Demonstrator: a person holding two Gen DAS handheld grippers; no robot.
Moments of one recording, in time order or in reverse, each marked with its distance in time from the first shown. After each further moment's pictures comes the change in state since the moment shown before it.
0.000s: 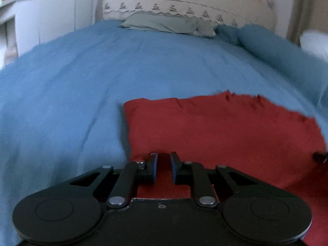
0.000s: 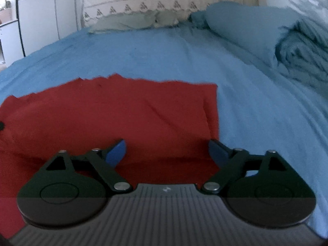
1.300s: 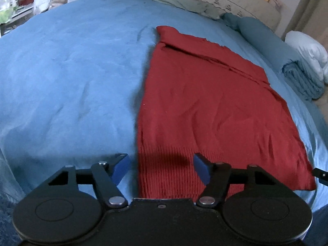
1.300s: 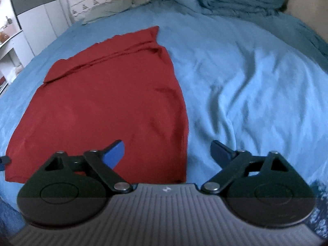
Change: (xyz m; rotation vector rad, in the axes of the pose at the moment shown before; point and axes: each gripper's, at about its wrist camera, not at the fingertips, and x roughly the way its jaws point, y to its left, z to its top) left arm -0.285 -0.002 -0.204 -0.221 0.166 -0.051; right arm -0.344 -0.071 -0.183 0.214 0.168 0.005
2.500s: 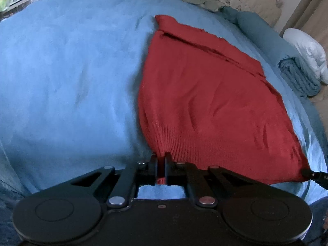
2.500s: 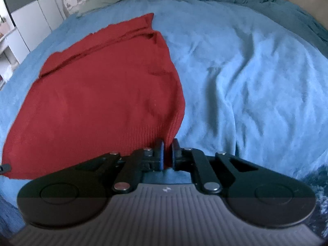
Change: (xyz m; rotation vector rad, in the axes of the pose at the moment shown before) left arm -0.010 0.005 -0.012 -0.026 0.057 -0.043; right arm 0.007 -0.001 -0.002 0.039 0.057 0.008
